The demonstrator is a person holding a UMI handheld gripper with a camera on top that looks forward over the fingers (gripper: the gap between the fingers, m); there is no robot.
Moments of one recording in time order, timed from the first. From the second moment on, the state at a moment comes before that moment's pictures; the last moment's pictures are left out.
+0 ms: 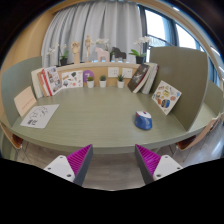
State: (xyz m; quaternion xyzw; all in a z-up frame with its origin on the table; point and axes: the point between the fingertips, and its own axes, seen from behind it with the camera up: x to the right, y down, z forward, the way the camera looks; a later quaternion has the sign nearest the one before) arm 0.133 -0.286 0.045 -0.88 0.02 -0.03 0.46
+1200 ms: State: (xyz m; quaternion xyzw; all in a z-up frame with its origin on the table) arm 0.274 -0.099 0.034 -0.91 0.12 -0.07 0.38
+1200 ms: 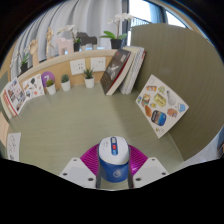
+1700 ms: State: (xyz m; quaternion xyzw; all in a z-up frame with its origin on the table) arm -0.112 -0.027 0.250 -0.84 0.04 -0.01 0.54
